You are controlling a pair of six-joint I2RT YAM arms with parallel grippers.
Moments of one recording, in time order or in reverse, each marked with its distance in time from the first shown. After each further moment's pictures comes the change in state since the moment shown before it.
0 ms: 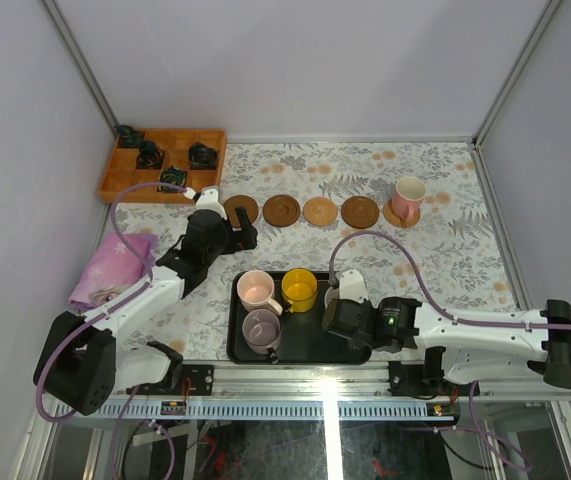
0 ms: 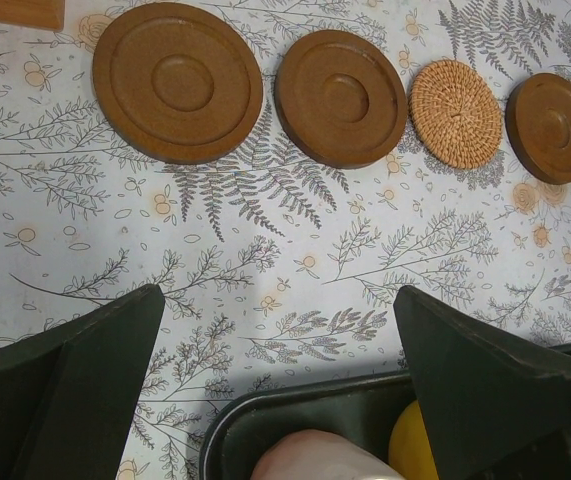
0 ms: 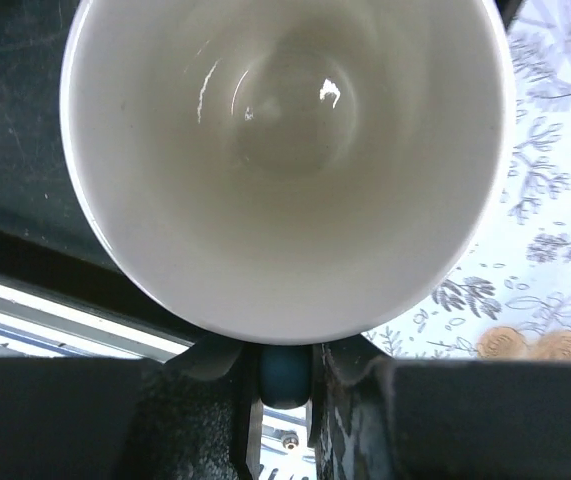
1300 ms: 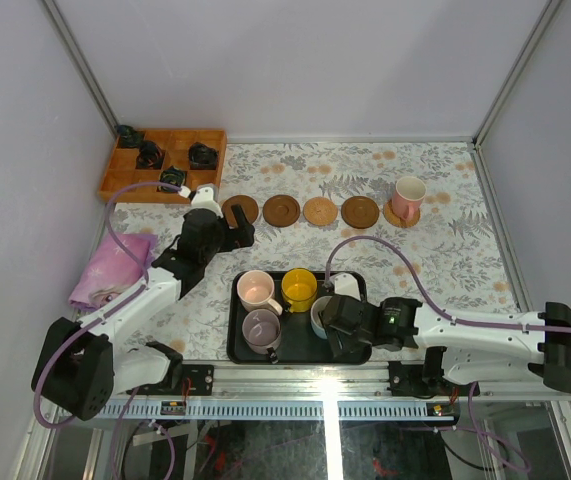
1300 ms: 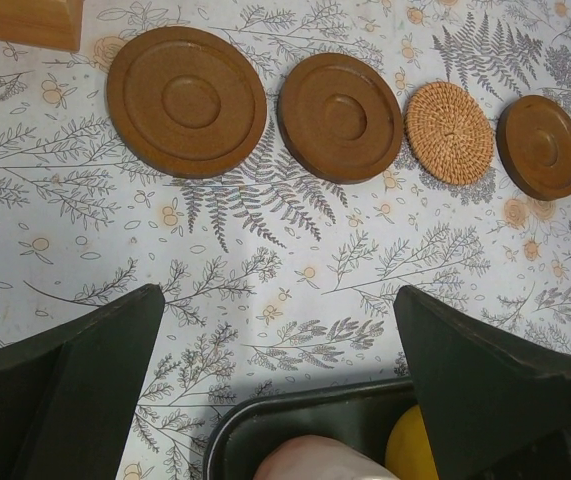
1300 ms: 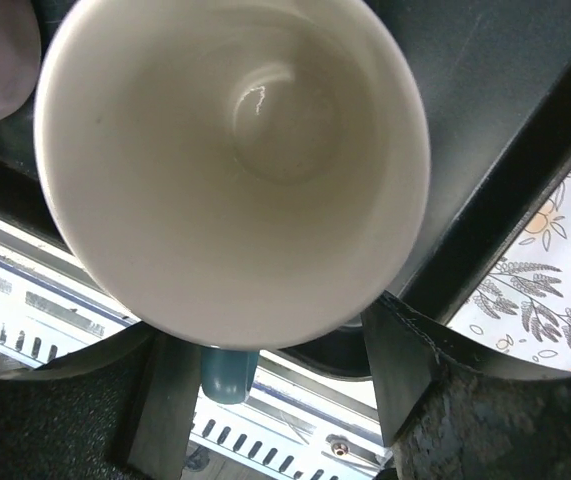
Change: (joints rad) left arm 0.021 -0.030 0.000 0.000 0.001 0.001; right arm -0.051 -0.028 -0.051 0.127 -0.163 -0.032
